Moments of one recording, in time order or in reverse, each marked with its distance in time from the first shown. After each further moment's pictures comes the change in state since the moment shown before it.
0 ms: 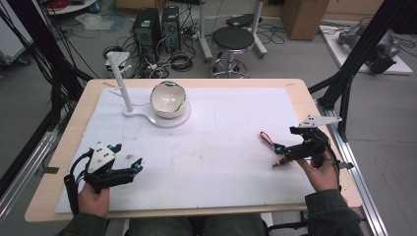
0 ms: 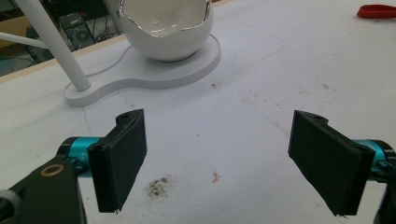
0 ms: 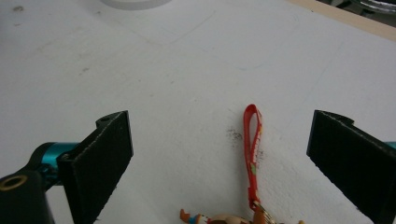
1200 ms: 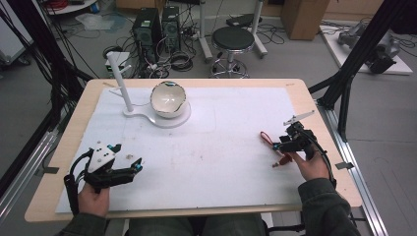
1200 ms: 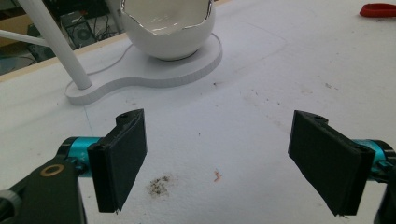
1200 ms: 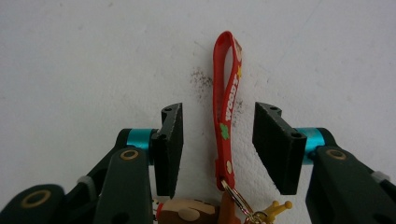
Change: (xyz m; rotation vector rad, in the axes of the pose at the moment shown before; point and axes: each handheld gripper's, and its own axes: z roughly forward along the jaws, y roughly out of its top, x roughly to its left) left arm 0.001 -0.001 0.000 0.002 0.006 -0.002; right arm -0.025 -0.010 0.056 0.312 -0.050 0.035
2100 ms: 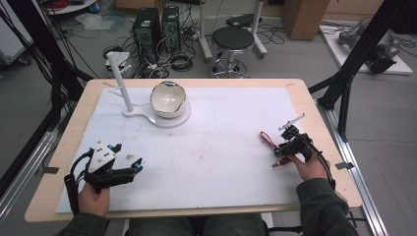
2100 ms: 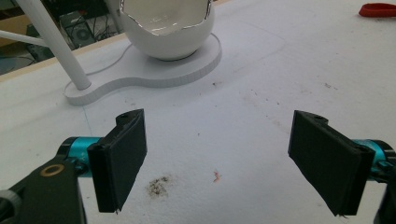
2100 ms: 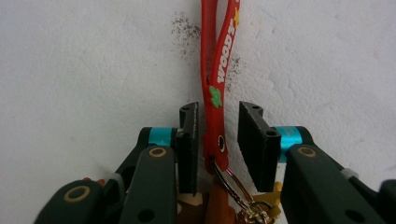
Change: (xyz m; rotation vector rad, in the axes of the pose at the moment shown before) left arm 0.000 0.000 0.001 0.003 -0.003 0.005; right arm -0.003 -0.007 0.022 0.157 -0.028 0.003
